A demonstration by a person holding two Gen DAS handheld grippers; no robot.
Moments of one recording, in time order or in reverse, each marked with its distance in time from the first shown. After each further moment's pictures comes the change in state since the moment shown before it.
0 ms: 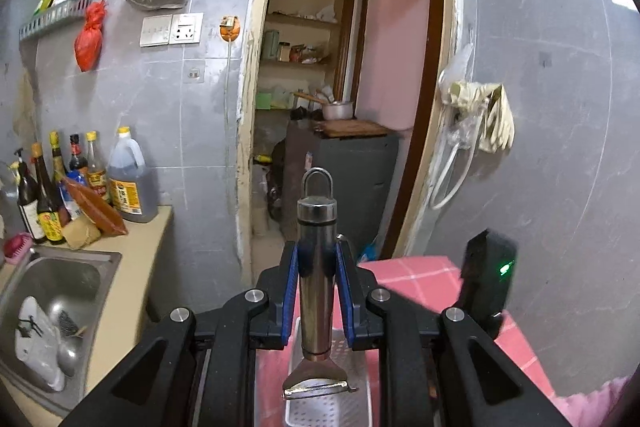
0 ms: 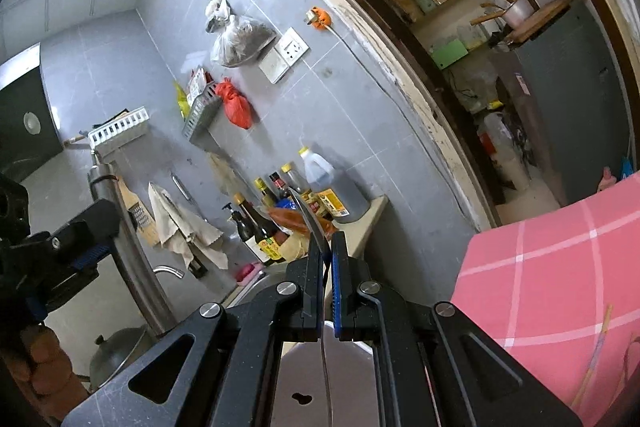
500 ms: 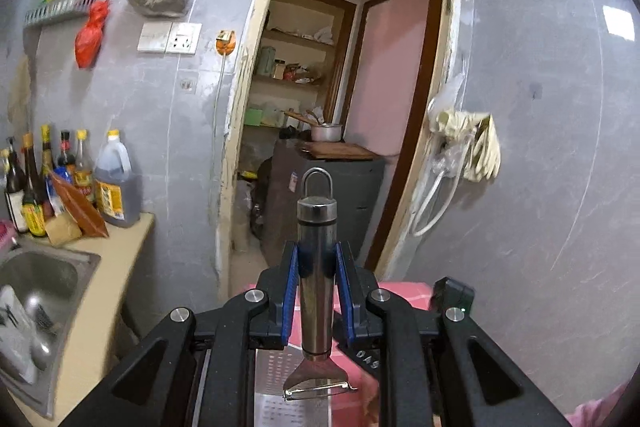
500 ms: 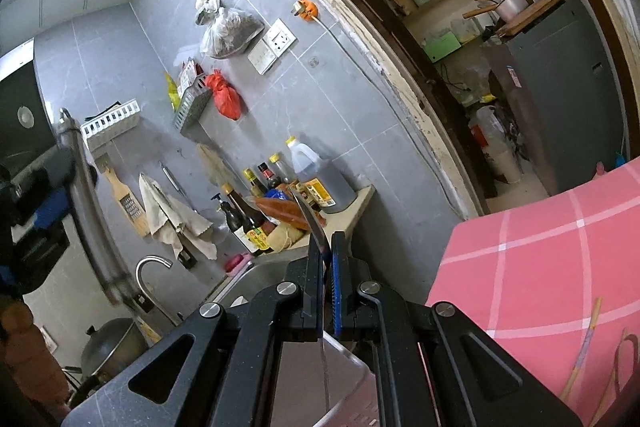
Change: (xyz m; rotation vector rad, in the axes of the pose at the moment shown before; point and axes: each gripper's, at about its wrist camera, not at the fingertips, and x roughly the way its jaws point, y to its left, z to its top) left arm -0.002 -0.014 -0.005 -0.019 -0.071 -0.024; right arm 0.001 -0.026 -0.008 -0.003 0.031 -0.010
